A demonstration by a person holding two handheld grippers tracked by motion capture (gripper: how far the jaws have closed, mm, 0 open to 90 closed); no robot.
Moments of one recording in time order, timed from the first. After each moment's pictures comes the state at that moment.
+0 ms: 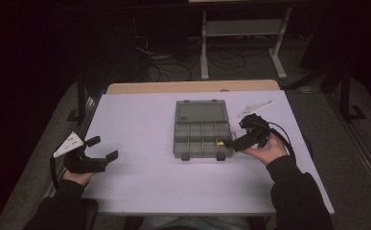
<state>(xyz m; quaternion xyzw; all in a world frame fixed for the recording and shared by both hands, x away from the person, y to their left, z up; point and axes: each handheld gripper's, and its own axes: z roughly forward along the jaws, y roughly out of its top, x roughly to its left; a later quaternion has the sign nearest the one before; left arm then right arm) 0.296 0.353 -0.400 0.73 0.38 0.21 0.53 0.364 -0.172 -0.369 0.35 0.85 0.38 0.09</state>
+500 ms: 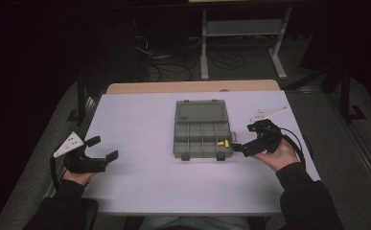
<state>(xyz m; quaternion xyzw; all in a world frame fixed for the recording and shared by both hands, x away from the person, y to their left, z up) 0.296 0.352 -0.400 0.73 0.38 0.21 0.53 0.343 -0.195 -0.366 0.36 0.84 0.40 0.10</state>
